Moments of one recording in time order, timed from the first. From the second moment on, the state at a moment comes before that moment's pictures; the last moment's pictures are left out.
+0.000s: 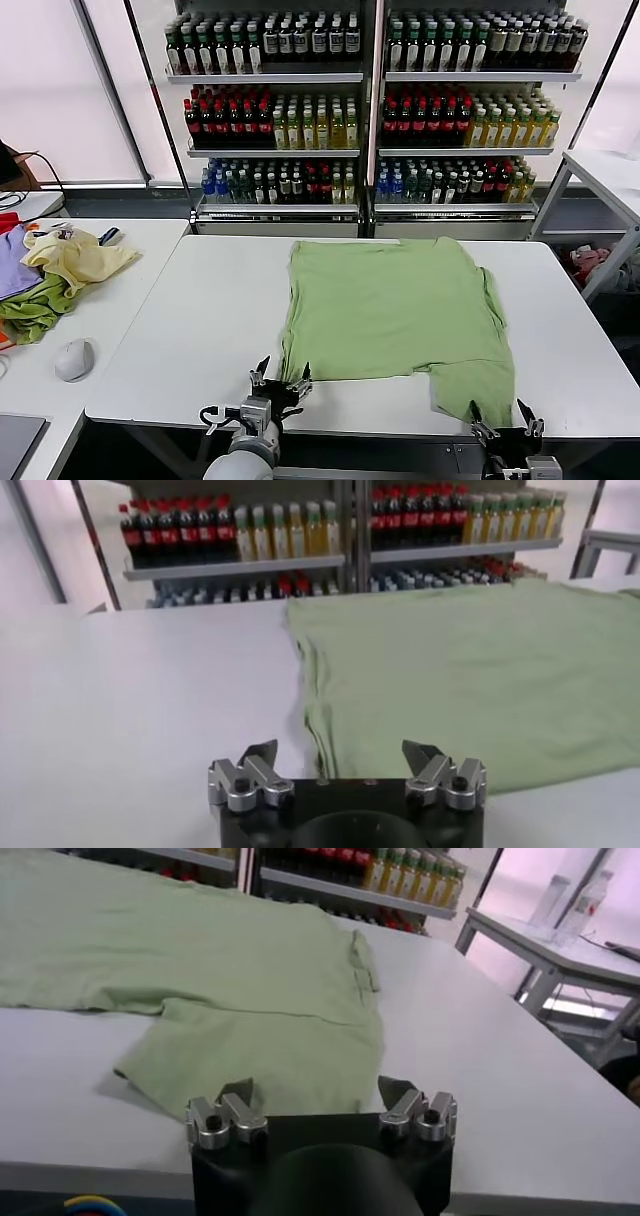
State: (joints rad) left arm 1.33 -1.34 -0.09 -1.99 -0.22 0.56 -0.37; right arm -1.76 1.29 0.68 2.11 0.16 -0.40 0.10
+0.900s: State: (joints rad) left arm 1.36 -1.28 -0.11 -2.05 -0.38 0.55 -0.38; right arm -1.72 1.24 0.70 2.16 0.25 -0.32 0.08
